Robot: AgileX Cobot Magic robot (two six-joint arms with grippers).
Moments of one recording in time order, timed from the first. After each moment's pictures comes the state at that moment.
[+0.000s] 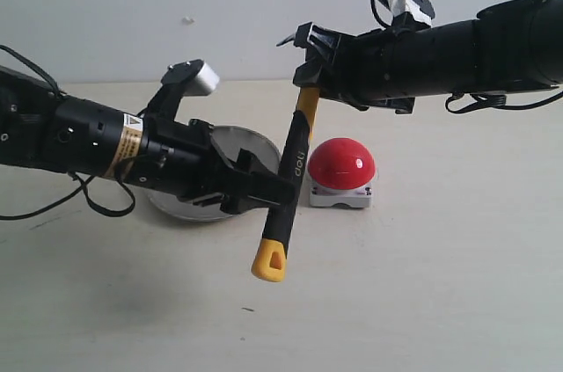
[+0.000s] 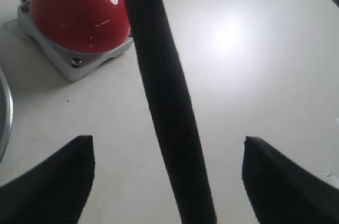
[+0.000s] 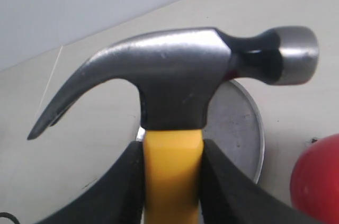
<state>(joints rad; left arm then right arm) -0.47 1.81 -0.95 1.63 -0.70 -1.67 0.22 1.78 -1.08 1.73 0.39 -1.09</state>
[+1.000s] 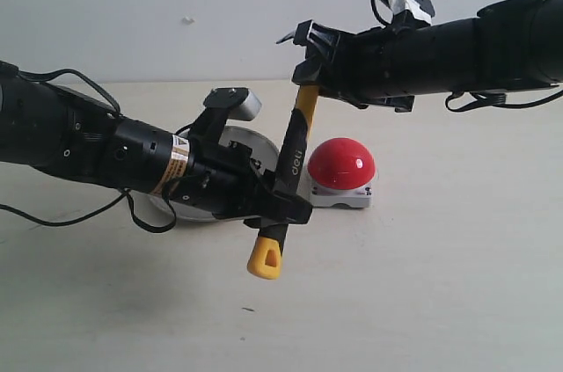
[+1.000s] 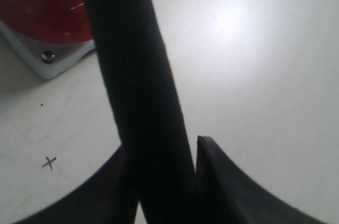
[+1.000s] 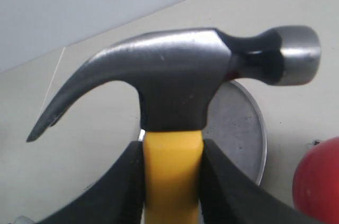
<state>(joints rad) -0.55 1.92 -1.01 1.59 -0.66 -1.63 0.22 1.78 -1.09 1.73 0.39 -1.09</state>
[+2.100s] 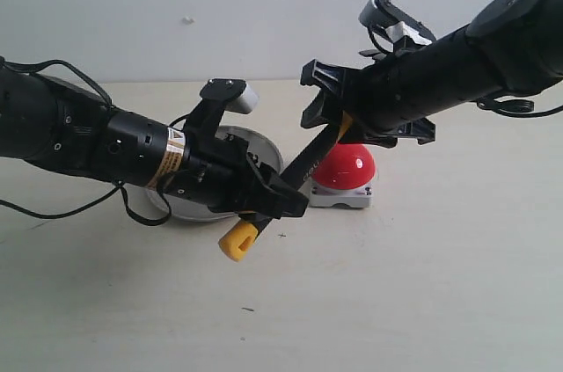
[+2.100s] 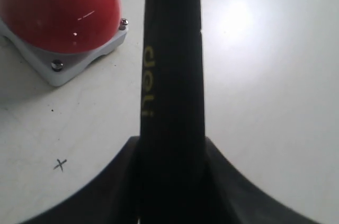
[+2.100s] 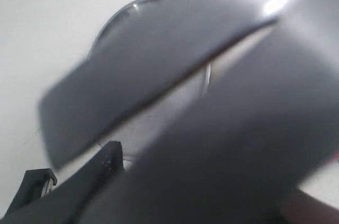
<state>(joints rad) -0.55 1.88 -1.01 1.63 -0.63 -1.63 0.22 1.76 -1.09 1.00 0.45 -0.39</state>
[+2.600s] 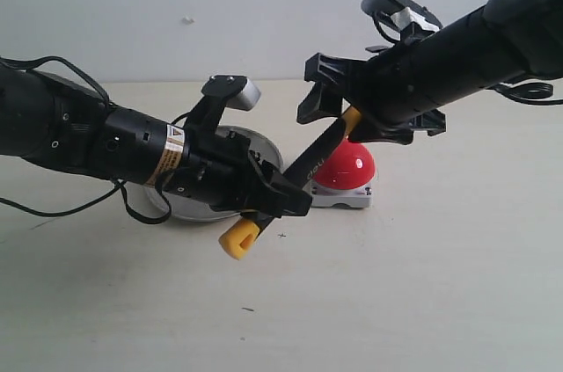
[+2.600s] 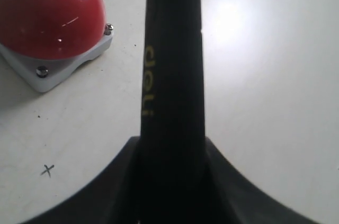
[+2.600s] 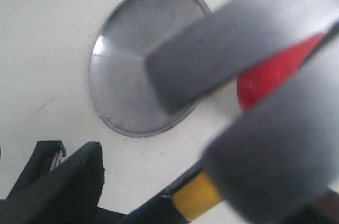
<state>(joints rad) -0.55 1.87 -1.01 1.63 -0.66 -1.63 0.22 1.70 -1.09 0.86 0.52 -0.31</state>
